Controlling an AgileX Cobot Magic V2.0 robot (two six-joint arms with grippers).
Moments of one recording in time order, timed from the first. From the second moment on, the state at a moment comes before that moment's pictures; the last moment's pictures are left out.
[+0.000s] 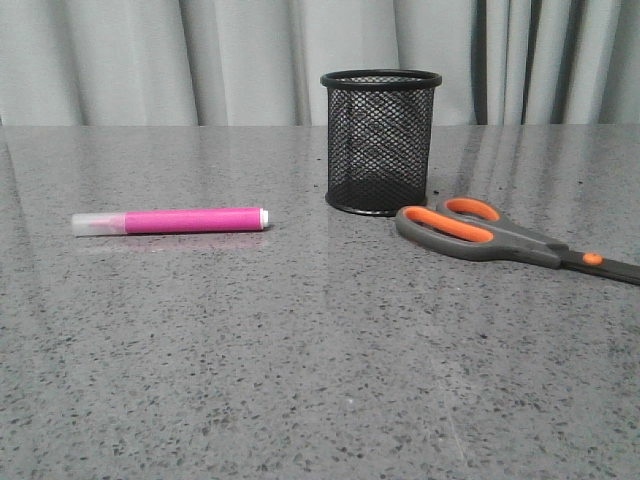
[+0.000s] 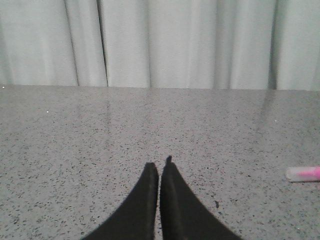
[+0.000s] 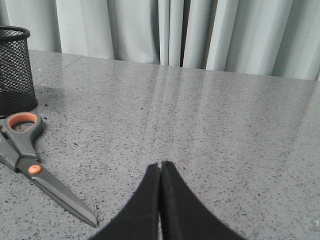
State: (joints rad) left arm -0.01 0.00 0.00 -0.09 0.08 0.13; right arm 0.02 -0.01 0.01 -0.04 0.14 -0.06
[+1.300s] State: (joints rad) left arm -0.01 0.00 -0.01 -0.71 0.11 0.13; right arm 0.02 0.03 -0.05 0.44 0.11 -0.06
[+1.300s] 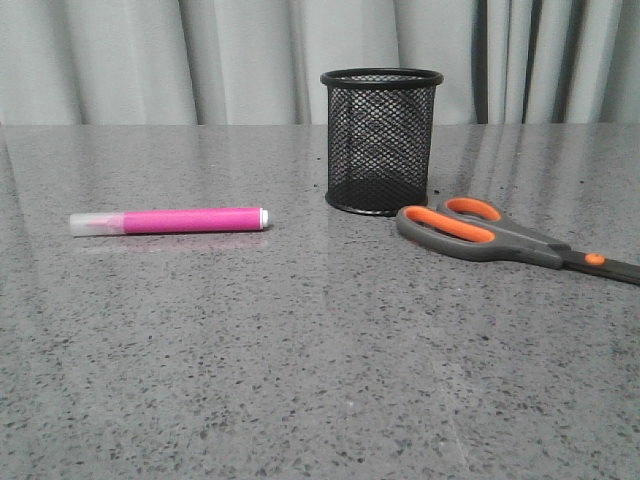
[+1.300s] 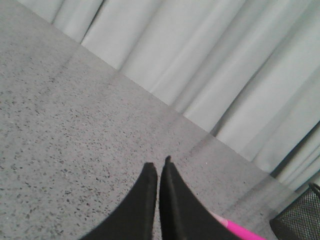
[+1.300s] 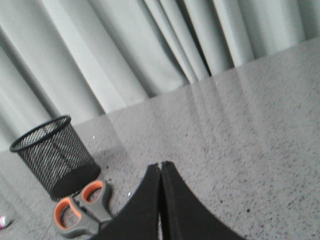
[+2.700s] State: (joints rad) left arm -0.01 1.09 -0.74 -1.01 0.78 1.39; right arm 0.03 0.71 -0.53 0.44 0.47 -0.23
